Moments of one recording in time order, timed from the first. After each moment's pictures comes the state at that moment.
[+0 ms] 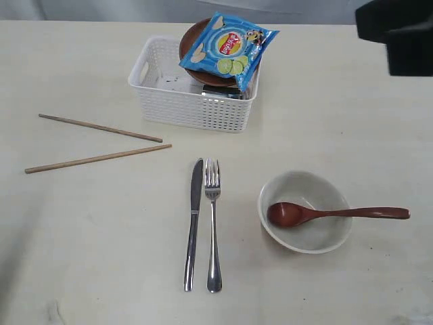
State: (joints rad) left arm -0.21 0.00 0.00 0.01 0.33 0.04; right arm 0.72 0.85 -0.97 -0.08 0.78 0.12
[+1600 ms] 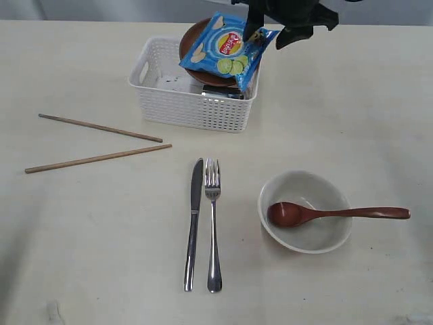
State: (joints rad) left arm -0.21 0.00 0.00 0.01 0.33 0.04; right arm 0.33 2.10 -1.79 0.25 0.90 0.16
